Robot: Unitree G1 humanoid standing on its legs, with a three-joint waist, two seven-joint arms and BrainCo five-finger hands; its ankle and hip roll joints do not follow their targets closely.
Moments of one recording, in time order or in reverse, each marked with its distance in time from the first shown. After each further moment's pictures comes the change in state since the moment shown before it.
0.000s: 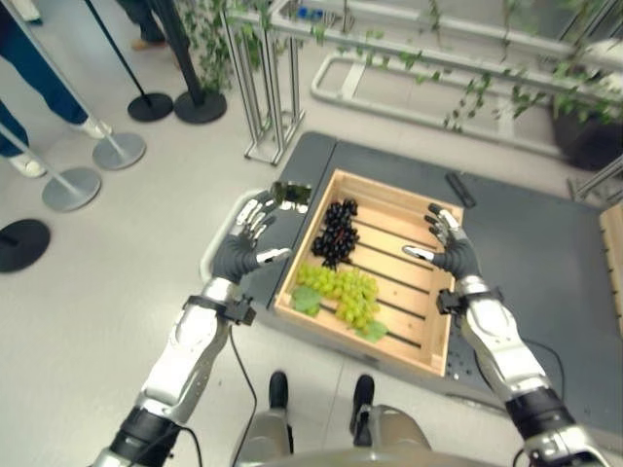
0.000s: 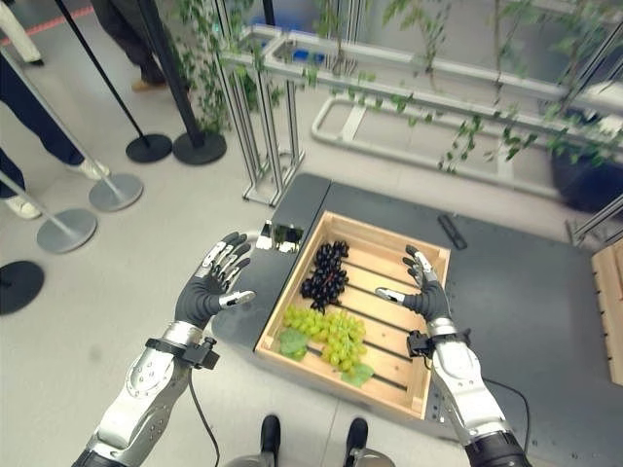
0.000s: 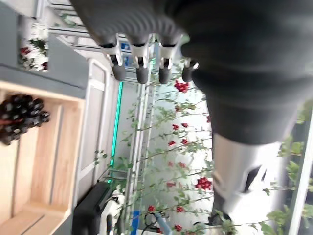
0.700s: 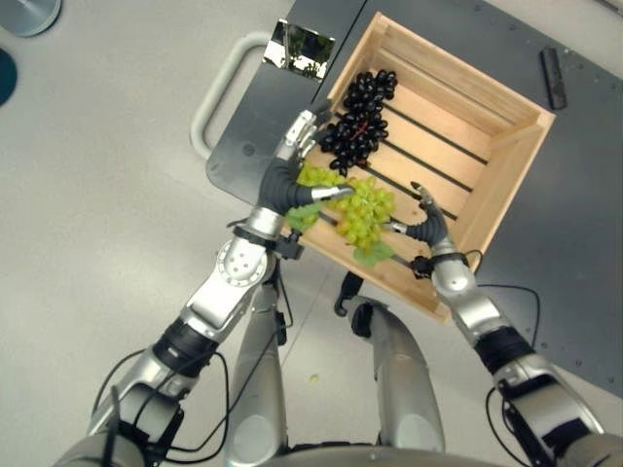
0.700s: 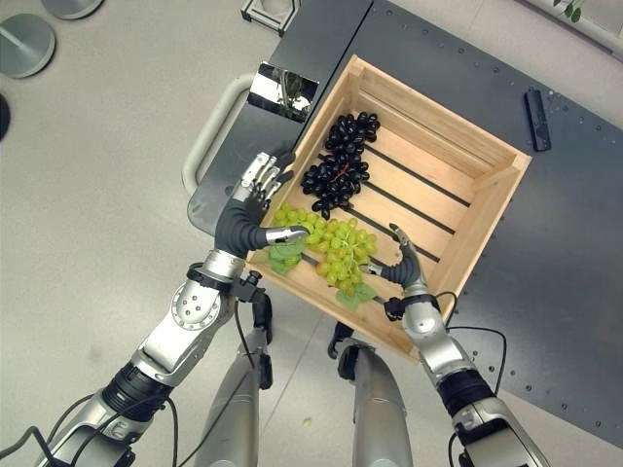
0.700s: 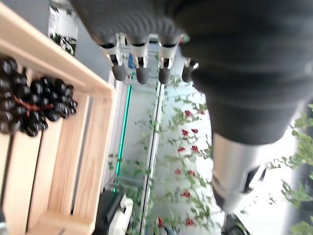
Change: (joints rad) left arm -0.461 -0.011 -0.135 0.053 0.174 -0.063 0.227; right arm -0.344 0.028 0.138 0.324 -0.188 0.053 -0.194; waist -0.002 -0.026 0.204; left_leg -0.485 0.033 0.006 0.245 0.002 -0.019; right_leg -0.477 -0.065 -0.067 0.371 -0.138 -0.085
